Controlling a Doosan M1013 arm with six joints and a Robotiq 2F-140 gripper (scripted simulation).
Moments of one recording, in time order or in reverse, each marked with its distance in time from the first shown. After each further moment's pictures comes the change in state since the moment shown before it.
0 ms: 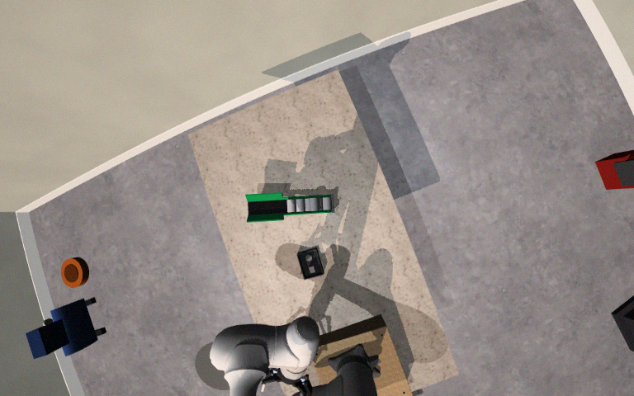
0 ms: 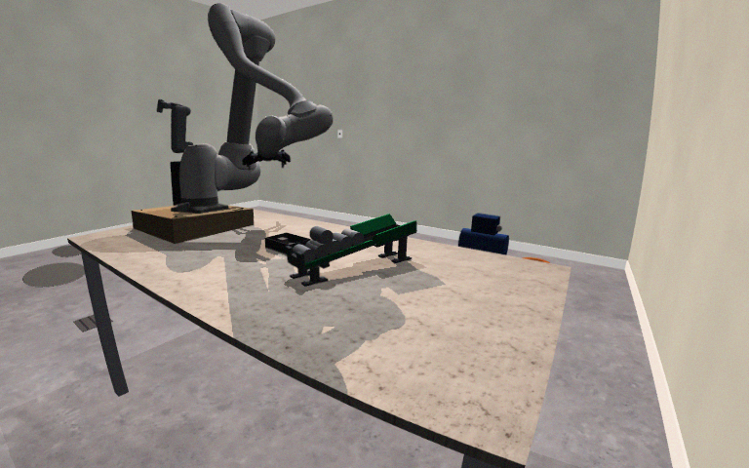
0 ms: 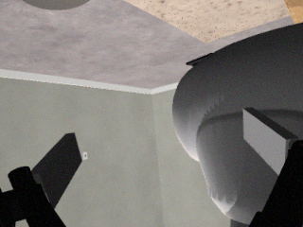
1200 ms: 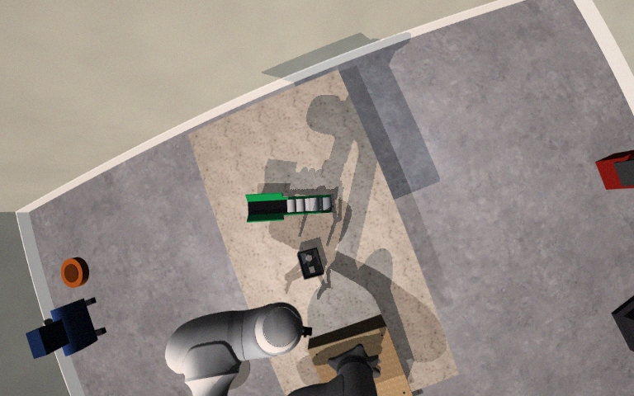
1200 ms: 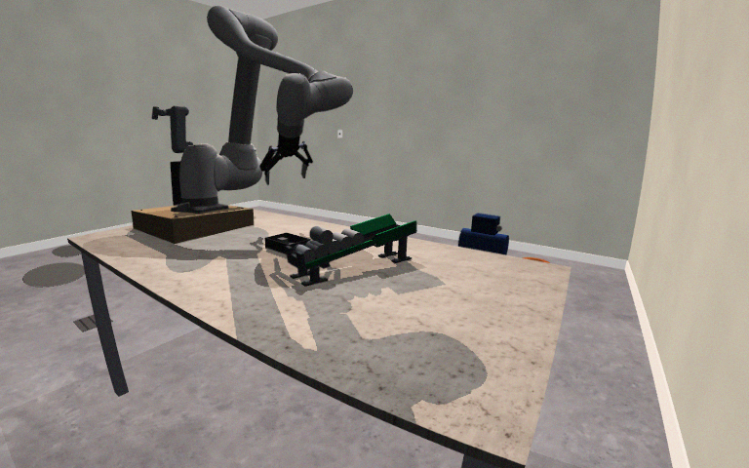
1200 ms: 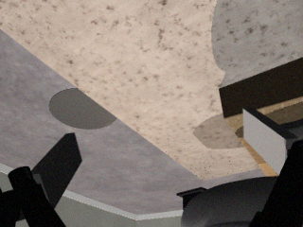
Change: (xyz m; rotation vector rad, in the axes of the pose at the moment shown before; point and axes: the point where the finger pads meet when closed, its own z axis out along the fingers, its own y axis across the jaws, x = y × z) arm 0.116 -0.058 -0.192 -0.079 0.535 -0.170
